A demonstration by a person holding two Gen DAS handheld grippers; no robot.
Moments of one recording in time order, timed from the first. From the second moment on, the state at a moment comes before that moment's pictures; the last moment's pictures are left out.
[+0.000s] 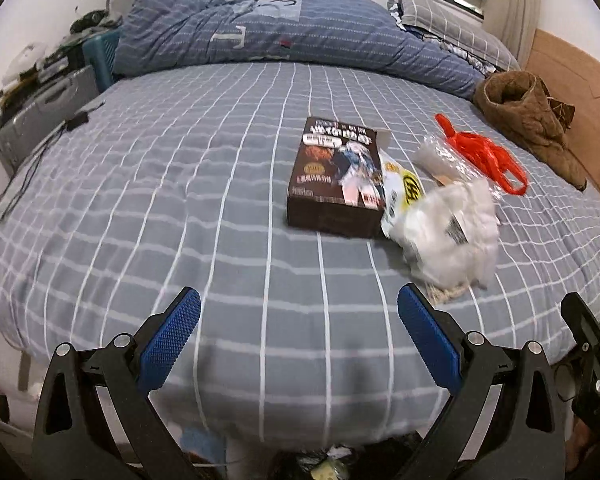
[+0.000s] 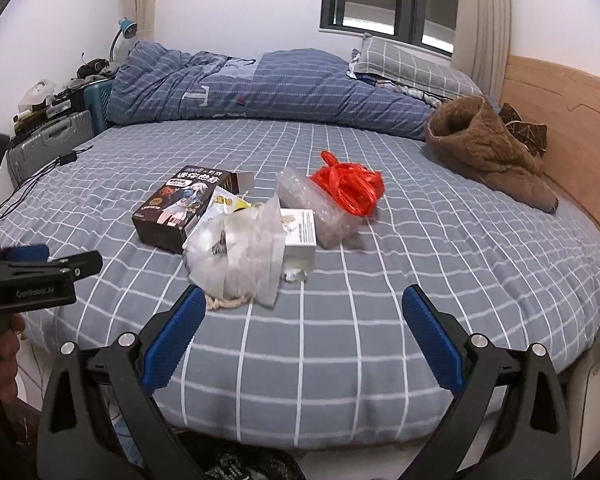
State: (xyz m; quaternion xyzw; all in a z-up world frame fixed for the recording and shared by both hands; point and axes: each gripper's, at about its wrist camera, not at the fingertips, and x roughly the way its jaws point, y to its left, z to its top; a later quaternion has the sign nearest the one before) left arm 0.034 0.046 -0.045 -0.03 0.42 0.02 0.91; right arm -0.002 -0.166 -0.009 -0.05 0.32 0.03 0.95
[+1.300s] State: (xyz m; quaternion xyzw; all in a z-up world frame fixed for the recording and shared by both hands) left arm 0.170 0.021 -0.088 -0.02 0.46 -0.01 0.89; right arm 0.088 -0.138 -0.041 -0.07 0.35 0.07 0.93
